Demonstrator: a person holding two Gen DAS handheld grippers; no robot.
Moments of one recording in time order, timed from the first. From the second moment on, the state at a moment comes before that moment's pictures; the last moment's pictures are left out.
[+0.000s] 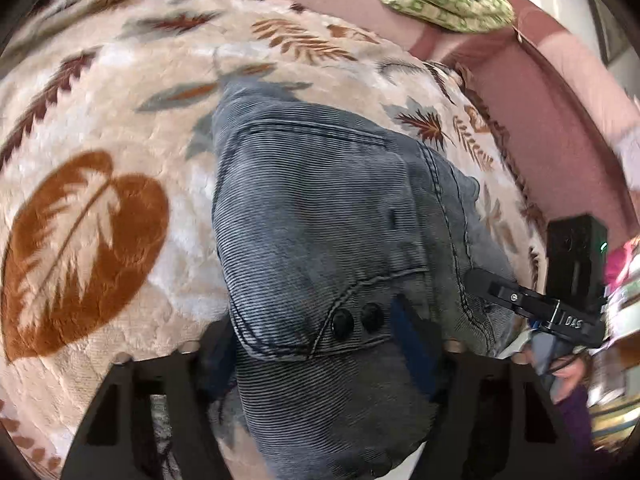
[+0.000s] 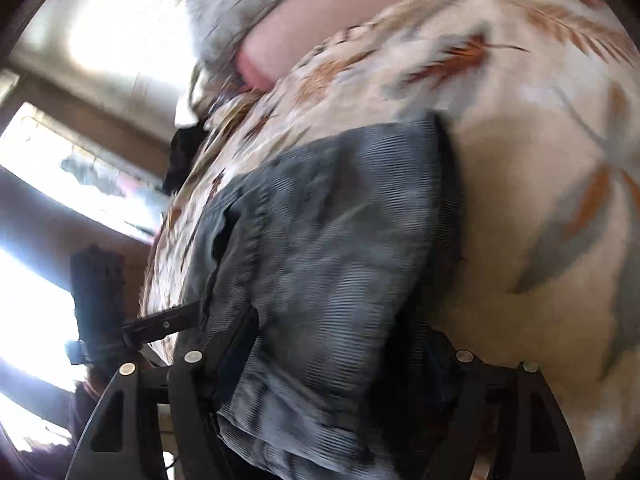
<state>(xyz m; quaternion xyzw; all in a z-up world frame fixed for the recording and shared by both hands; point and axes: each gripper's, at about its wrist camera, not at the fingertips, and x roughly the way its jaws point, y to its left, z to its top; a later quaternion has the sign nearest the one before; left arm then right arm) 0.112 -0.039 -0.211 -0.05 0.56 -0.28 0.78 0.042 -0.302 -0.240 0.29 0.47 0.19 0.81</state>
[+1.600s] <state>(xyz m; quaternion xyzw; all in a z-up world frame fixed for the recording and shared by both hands) 0.124 -0.029 -0.112 0.12 0.38 0.00 0.92 0.079 -0.276 -0.149 0.11 0.34 0.04 0.93</state>
